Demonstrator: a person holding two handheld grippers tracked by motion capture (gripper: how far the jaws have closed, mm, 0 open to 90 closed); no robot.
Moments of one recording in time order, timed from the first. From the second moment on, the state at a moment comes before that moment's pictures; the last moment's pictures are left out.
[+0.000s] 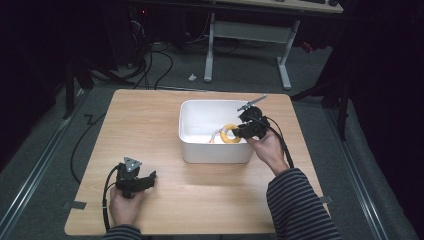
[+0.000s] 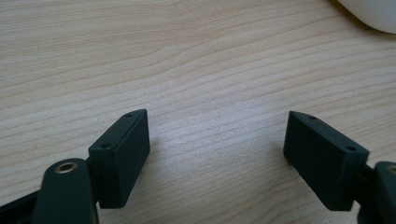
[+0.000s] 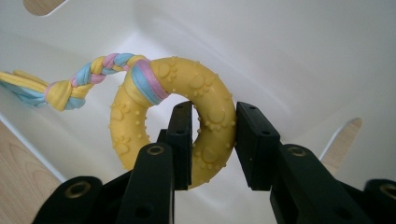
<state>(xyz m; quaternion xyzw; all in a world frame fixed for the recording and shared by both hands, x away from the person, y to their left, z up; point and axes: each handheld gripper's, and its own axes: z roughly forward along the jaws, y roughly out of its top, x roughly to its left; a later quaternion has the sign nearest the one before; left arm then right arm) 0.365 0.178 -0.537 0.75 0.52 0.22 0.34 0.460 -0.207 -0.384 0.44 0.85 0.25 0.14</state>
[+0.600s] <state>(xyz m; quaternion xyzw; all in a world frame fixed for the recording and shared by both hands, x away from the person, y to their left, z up) 0.365 0.178 -0.537 0.75 0.52 0.22 0.34 0.456 -0.202 -0.387 0.42 0.86 0.24 0.12</state>
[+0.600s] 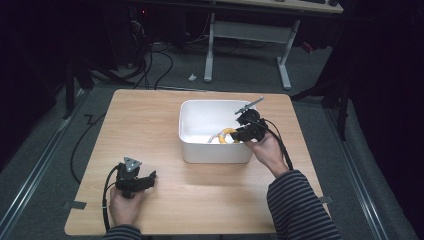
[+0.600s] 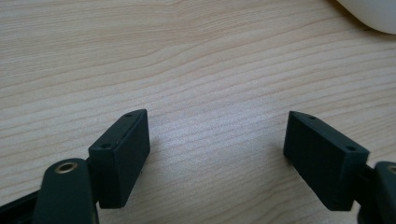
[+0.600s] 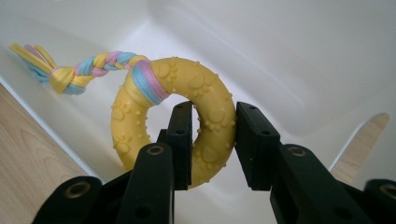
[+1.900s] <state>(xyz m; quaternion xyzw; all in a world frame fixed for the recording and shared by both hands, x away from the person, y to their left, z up) 0.365 0.178 -0.537 0.75 0.52 0.22 0.34 0.408 -0.263 -0.351 0.43 0.81 0.35 0.20</state>
